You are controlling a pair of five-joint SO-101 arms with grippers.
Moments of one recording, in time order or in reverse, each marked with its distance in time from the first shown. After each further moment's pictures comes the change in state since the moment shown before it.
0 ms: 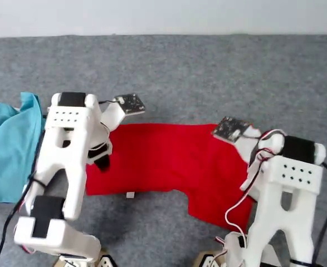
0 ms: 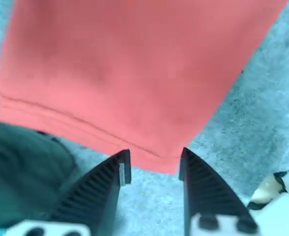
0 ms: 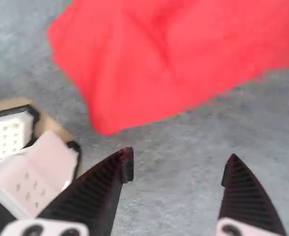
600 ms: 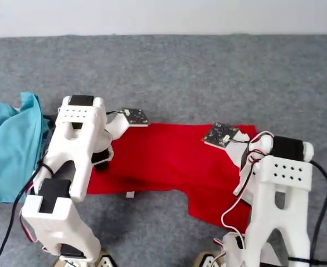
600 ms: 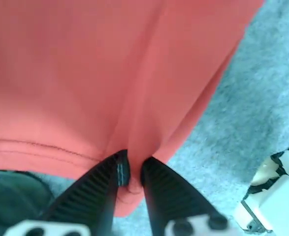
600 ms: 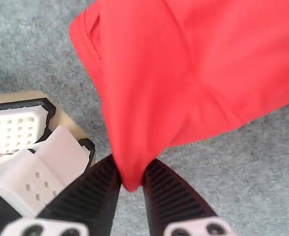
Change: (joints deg) left arm 0.3 12.8 0.0 -0.1 -6.3; right arm -4.3 0.2 5.7 0.0 0.0
